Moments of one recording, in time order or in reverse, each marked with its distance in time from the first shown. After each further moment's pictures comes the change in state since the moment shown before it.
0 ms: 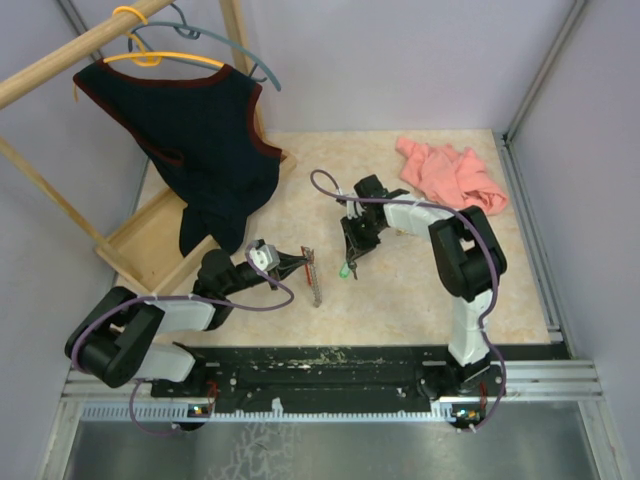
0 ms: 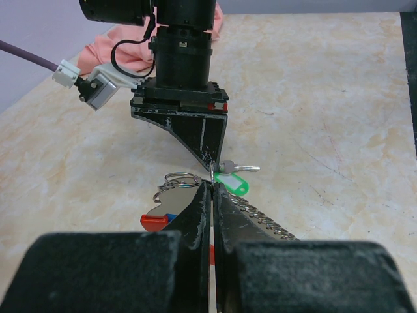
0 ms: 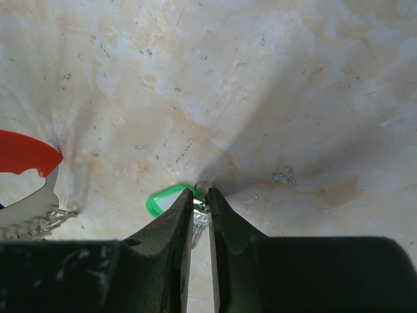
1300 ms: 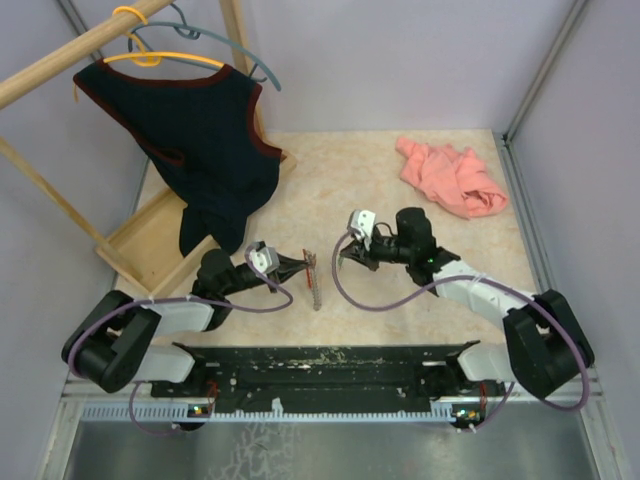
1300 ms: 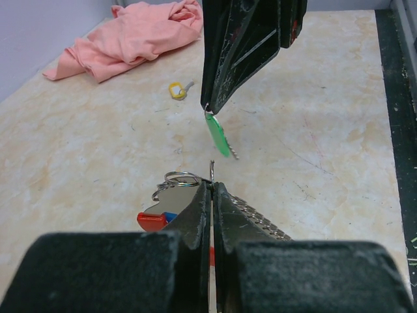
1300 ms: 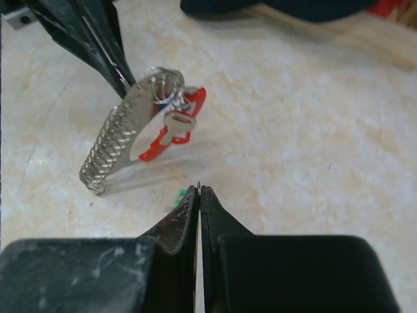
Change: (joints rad) left arm 0.000 -0.029 0.000 -0.045 0.051 0.001; right arm 0.030 -0.663 -0.649 0.761 -0.282 -0.456
